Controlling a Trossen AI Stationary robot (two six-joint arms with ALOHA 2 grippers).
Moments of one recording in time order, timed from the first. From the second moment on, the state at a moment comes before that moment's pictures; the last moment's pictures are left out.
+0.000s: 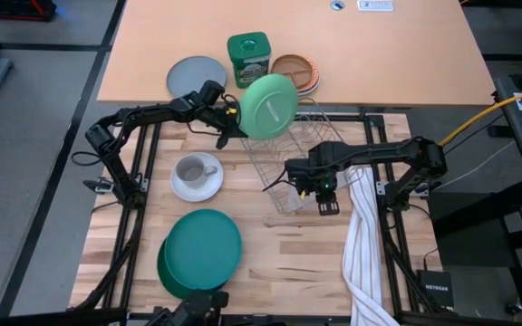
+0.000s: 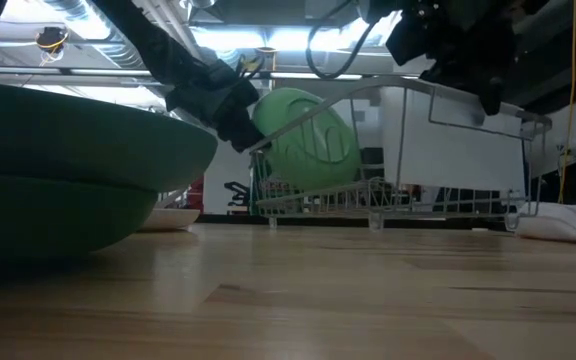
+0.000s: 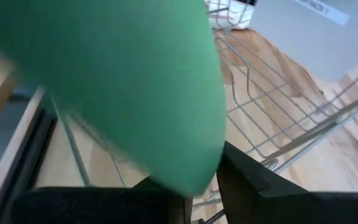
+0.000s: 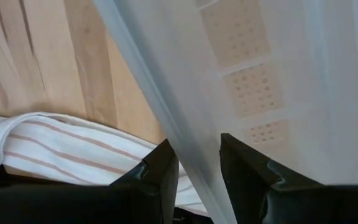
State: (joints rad) left arm 0.75 1.74 1.15 -0.20 0.73 0.49; right arm -0.03 1.65 1.42 -1.43 -0.16 -0.10
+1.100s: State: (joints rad) left arm 0.70 1.66 1.14 -0.34 0.58 0.58; right arm -0.03 1.65 1.43 -1.41 -0.14 -0.10
